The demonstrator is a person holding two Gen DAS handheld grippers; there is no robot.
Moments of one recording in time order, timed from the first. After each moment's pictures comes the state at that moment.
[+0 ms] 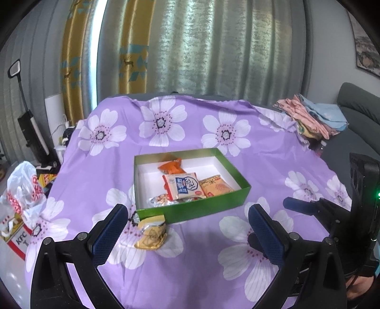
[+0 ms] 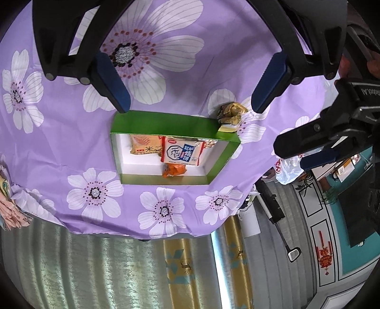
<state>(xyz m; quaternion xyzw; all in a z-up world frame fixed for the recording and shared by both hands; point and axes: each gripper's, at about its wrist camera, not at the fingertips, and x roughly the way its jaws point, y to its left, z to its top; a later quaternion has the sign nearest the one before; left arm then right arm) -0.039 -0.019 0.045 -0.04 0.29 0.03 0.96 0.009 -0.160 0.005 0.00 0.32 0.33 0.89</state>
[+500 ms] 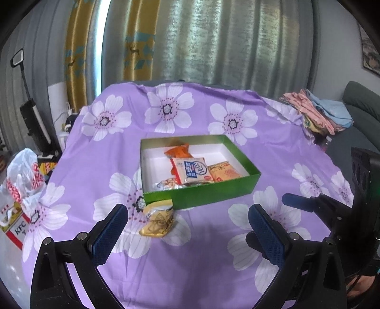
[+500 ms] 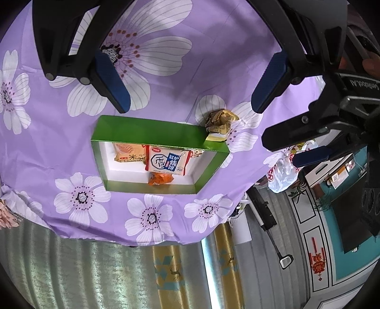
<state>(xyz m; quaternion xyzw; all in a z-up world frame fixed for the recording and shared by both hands) -0.039 -0.002 0.020 -0.06 0.32 0.04 0.95 0.004 -0.138 -0.010 -0.01 0.33 0.35 0.88</state>
